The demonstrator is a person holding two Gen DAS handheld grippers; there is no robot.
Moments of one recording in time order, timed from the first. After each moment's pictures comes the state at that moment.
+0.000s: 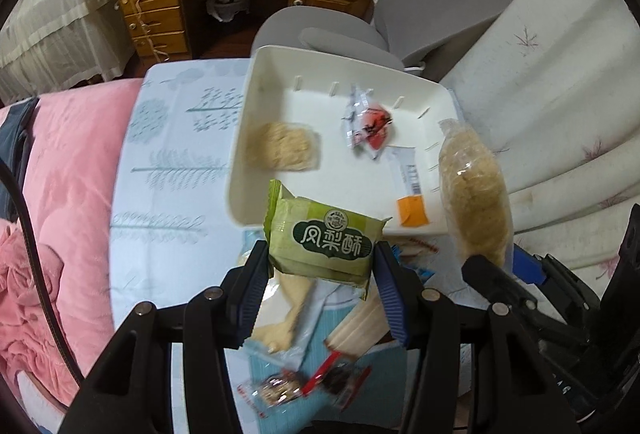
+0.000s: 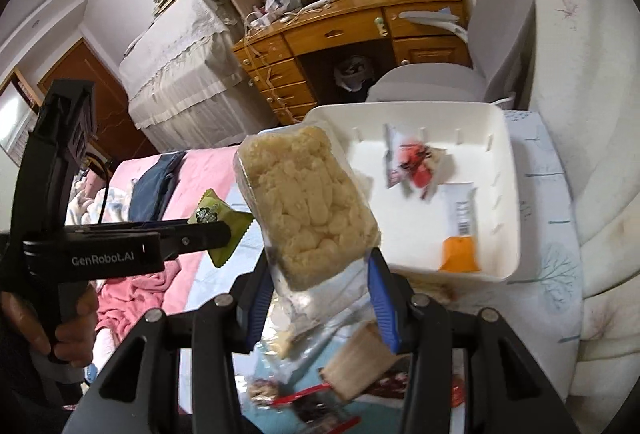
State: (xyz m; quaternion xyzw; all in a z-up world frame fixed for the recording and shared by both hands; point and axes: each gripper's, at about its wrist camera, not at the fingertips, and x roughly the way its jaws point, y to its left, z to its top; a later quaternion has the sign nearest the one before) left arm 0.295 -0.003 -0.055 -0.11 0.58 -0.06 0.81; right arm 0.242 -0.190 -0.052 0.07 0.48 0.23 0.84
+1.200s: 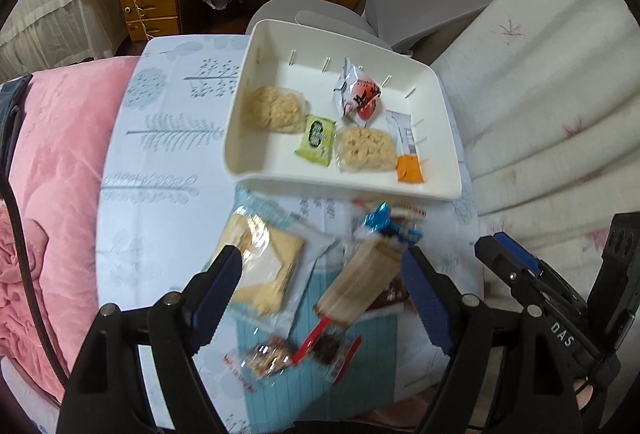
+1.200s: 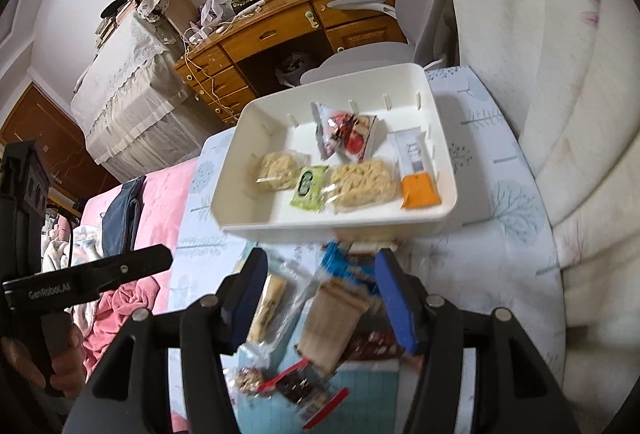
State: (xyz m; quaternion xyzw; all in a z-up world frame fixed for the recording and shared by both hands) left arm 0.233 0.020 -0.058 -0.14 0.58 -0.08 0.80; right arm 0.204 -0.221 -0.065 0.12 0.51 0.13 0.84
